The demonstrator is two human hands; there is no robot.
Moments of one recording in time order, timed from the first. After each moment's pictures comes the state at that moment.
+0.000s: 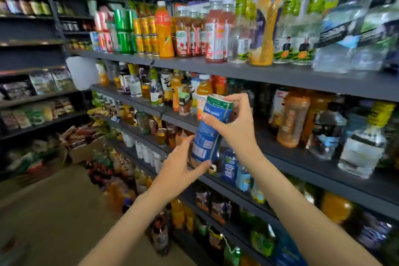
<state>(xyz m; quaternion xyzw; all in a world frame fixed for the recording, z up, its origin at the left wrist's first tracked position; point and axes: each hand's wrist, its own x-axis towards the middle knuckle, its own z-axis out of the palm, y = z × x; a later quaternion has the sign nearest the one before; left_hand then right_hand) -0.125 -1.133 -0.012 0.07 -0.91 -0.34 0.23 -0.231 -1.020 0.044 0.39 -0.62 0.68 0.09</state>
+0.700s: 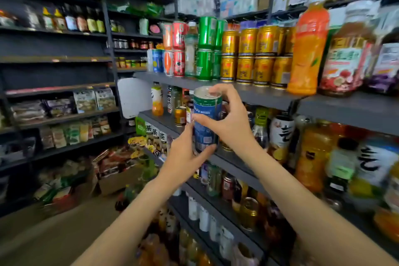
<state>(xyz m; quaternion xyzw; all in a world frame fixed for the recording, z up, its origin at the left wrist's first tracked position) -0.230 -1.631 0.032 0.11 -0.86 -0.30 0.39 -0.322 -1.540 0.091 0.53 -0.58 0.60 0.13</state>
